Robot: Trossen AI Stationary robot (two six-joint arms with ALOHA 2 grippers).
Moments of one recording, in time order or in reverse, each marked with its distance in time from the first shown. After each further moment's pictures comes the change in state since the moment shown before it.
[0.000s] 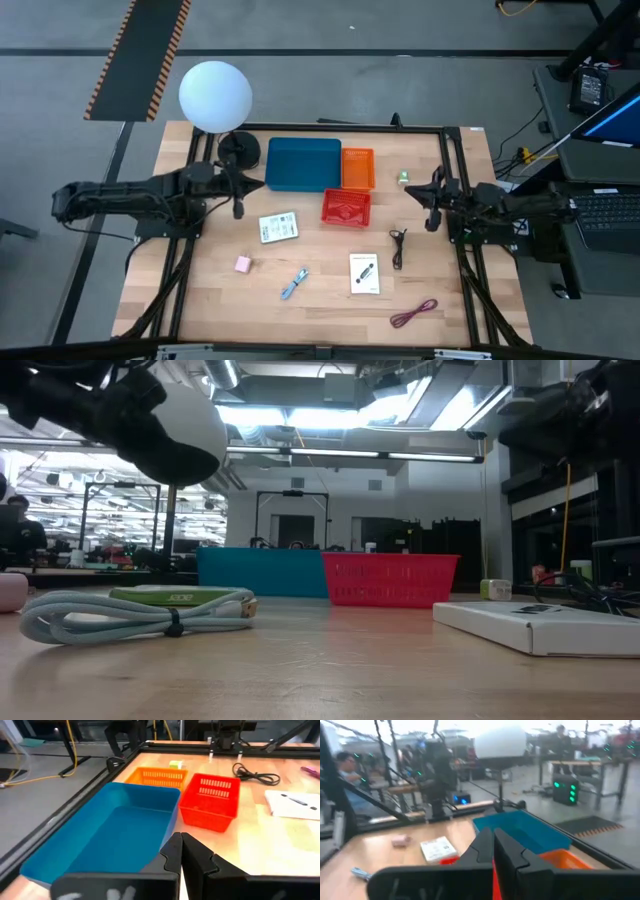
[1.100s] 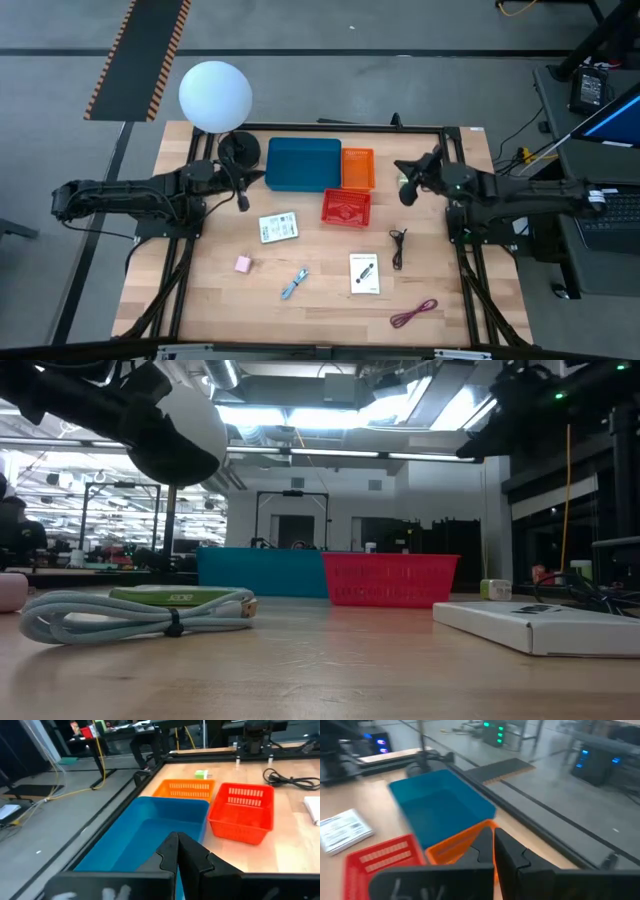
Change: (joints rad) left arm 0.000 0.036 0.013 0.084 -0.147 0.104; right arm -0.197 0.633 0.415 -0.198 0.178 0.076
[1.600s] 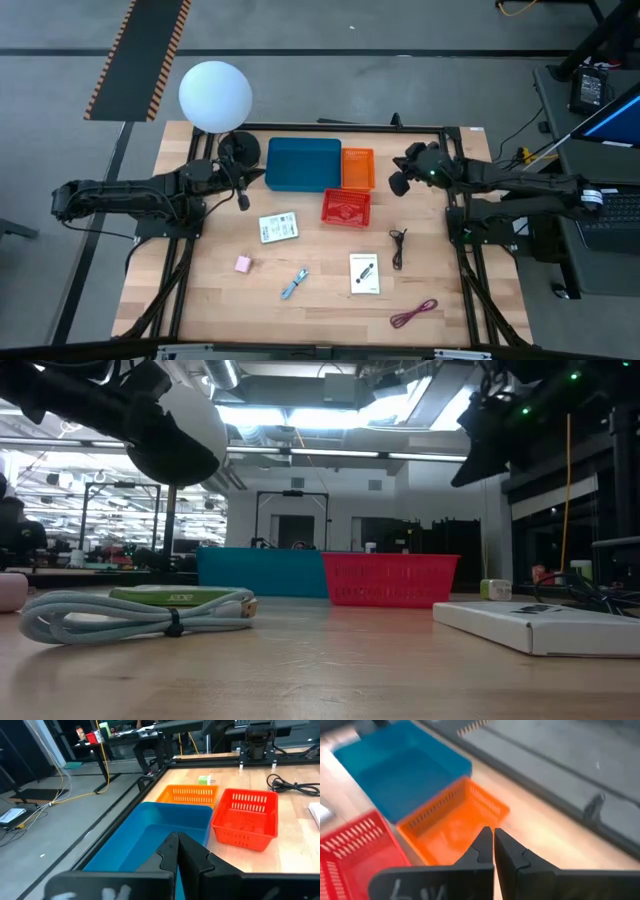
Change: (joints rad) left arm 0.000 0.000 0.000 0.027 -0.013 0.003; right arm -0.145 0.226 0.174 -0.288 -0.088 0.210
